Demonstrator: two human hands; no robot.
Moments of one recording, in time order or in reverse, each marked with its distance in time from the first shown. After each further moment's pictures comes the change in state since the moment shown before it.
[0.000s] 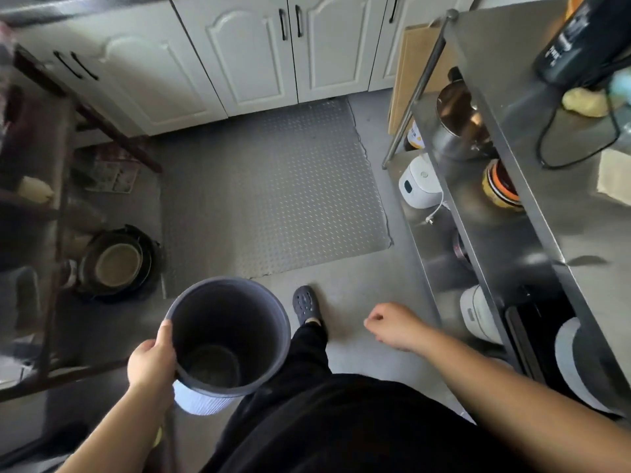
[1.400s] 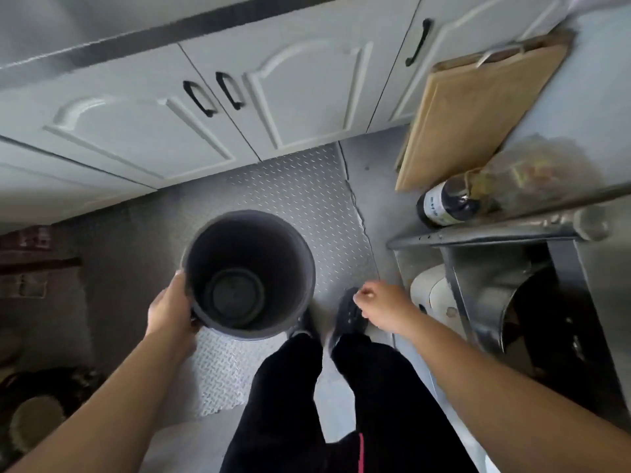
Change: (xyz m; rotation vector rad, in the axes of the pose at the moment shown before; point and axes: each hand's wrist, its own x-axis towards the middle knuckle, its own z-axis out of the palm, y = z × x) left_hand 0.288 0.617 0.454 -0.304 -0.176 -0.243; right_hand 0.571 -0.161 -0.461 0.201 -0.027 0.108
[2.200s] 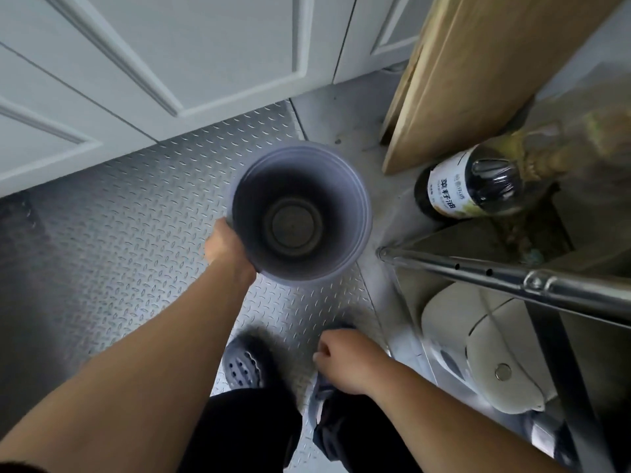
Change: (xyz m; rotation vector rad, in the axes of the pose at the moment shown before) left_hand 0.238 -0.089 0.384 0.096 -0.075 -0.089; right_hand 0.269 0.099 0.087 -0.237 -0.148 -0.030
